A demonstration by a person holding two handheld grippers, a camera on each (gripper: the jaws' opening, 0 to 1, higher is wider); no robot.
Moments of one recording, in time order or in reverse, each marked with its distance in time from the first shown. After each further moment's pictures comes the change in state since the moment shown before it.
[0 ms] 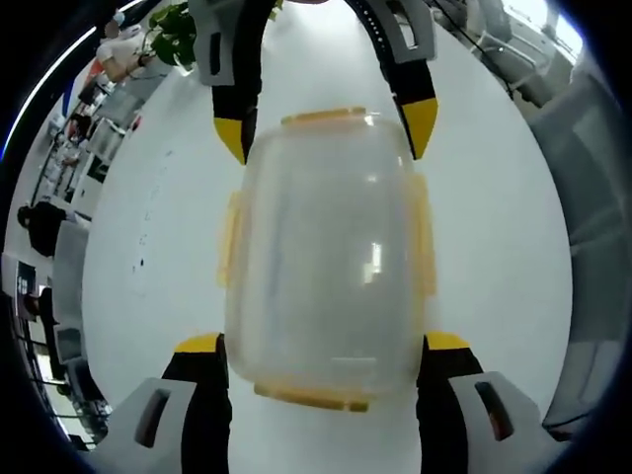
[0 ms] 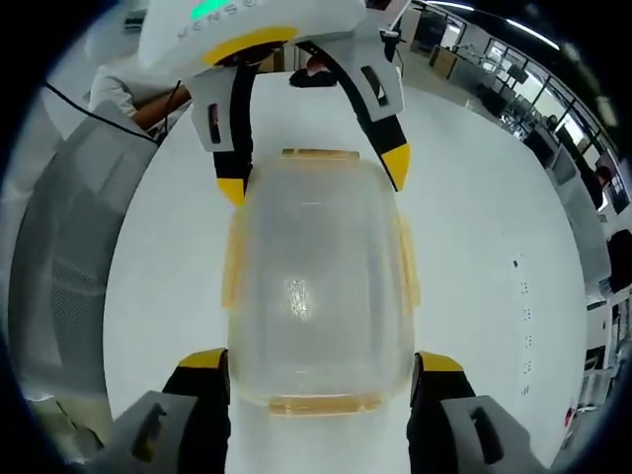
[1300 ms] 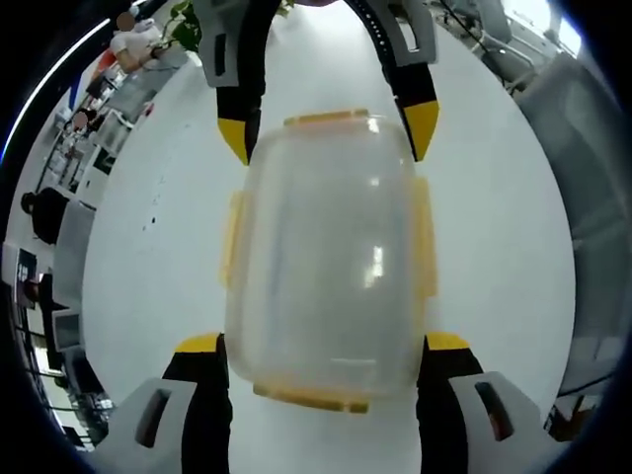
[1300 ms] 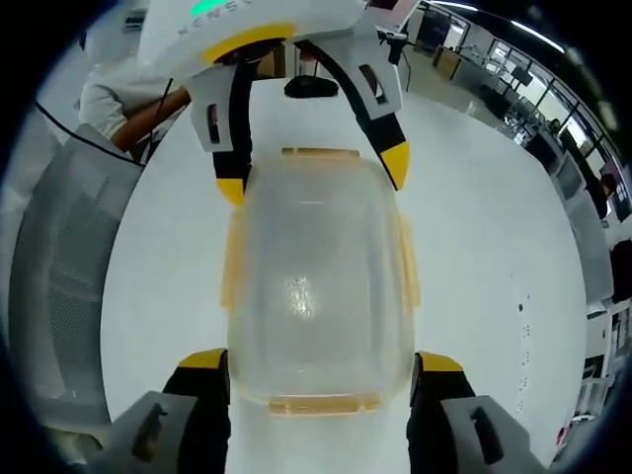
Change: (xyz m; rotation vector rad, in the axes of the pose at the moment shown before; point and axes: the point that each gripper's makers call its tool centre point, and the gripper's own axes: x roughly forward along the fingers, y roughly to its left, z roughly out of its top) left arm -0.013 0.016 -0.055 -0.019 -0.004 0.011; right arm 0.020 -0.014 0.055 -0.010 0.006 0.002
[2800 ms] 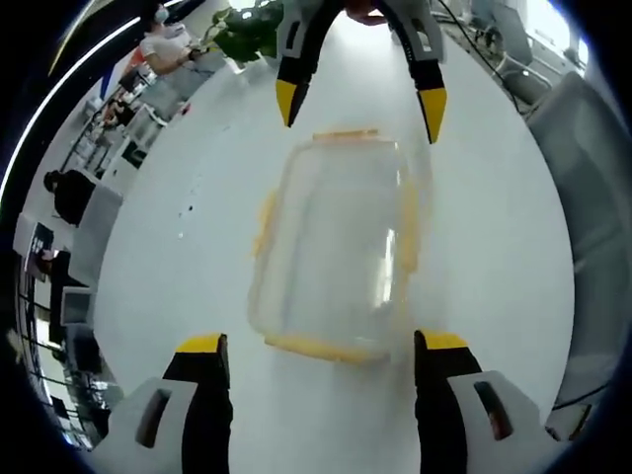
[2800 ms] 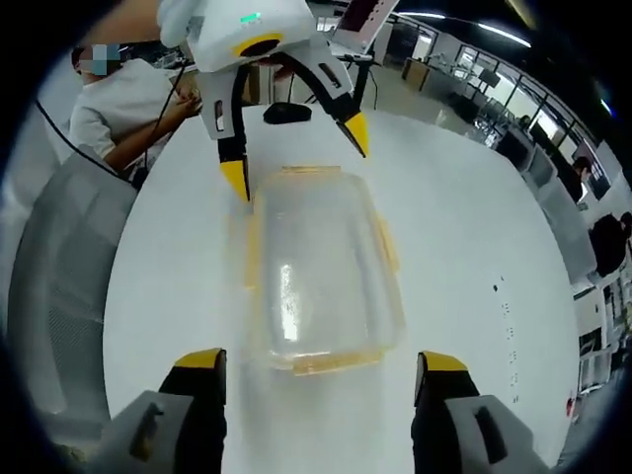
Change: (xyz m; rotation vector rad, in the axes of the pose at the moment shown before) left arm -0.034 0.006 -0.015 -0.092 -0.076 0.093; right arm -0.033 0.006 -0.014 0.100 -0.111 -0.091
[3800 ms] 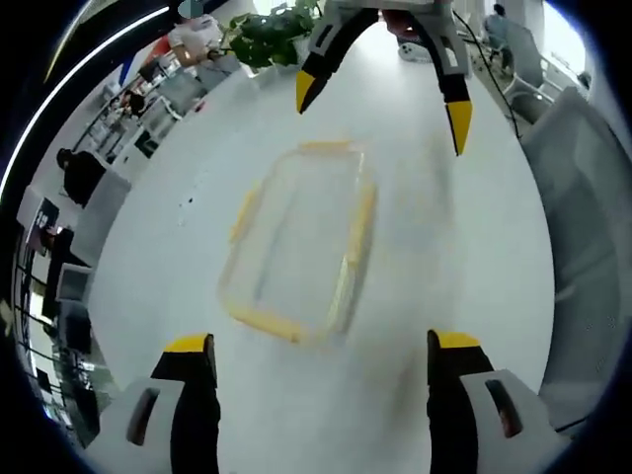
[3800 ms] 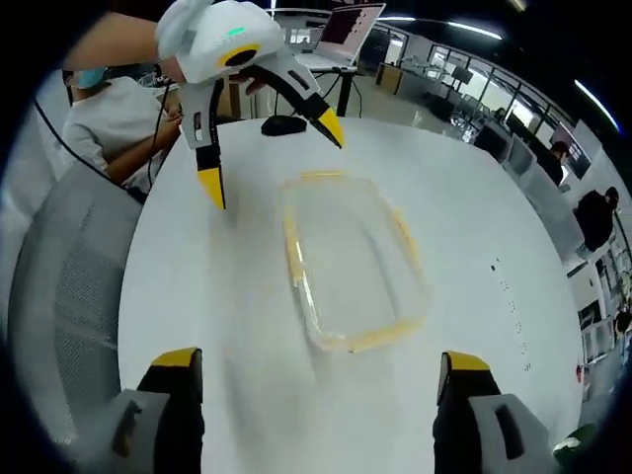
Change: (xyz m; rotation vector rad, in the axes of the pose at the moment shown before) left arm -0.019 -0.036 -0.005 -0.091 -0.041 0.017; right arm -0.010 0.039 -0.007 0.081 -0.055 -0.053
